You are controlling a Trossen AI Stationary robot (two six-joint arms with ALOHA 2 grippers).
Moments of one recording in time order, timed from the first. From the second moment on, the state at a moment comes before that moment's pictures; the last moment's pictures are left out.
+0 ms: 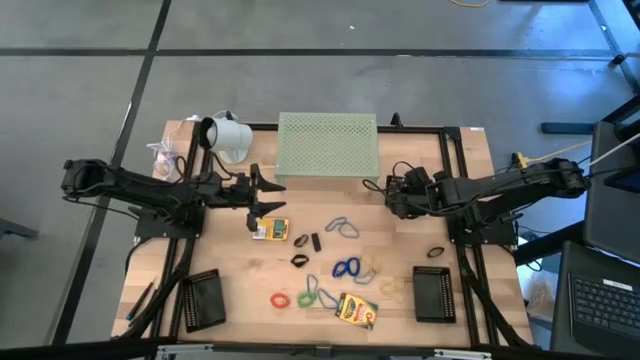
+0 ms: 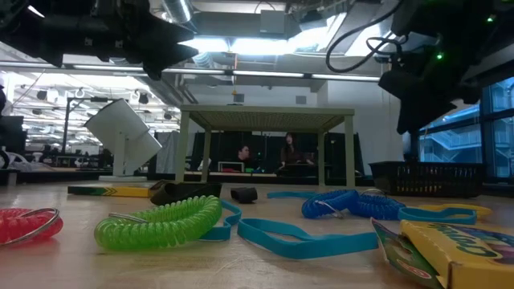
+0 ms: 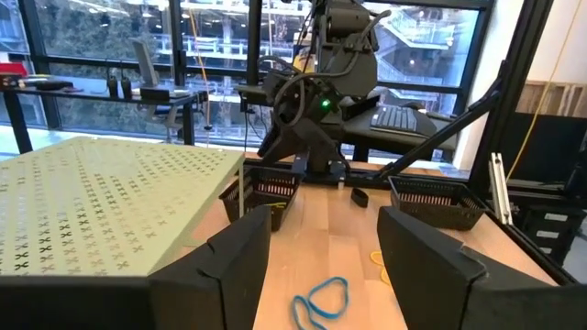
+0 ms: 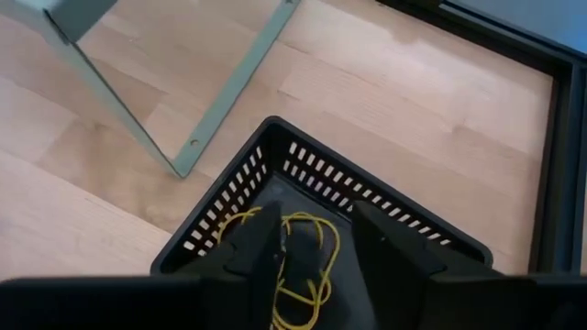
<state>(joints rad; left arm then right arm) 0.03 0.95 0.25 0.72 -0.06 -0.08 0.12 1.16 0.71 -0.93 0.69 1.14</state>
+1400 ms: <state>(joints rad) 0.03 0.96 0.25 0.74 -0.02 -0.14 0.33 1.64 0.77 -0.11 0.38 0.48</state>
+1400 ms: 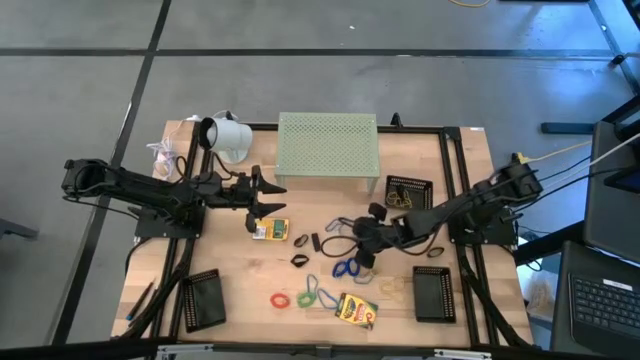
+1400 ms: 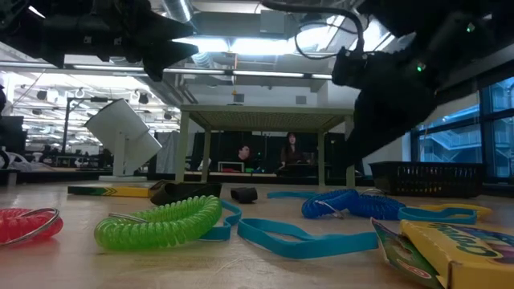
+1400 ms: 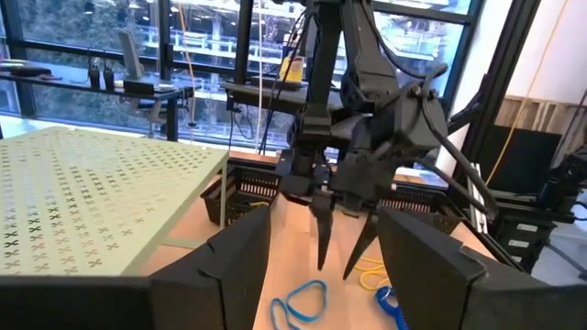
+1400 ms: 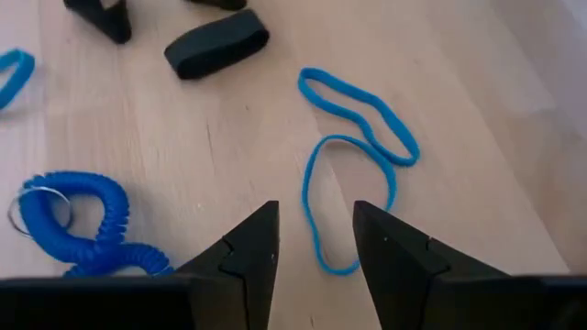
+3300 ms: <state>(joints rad) 0.03 0.96 0.25 0.73 -0.03 -0.10 0.28 1.75 0.77 0.08 0.35 0.67</state>
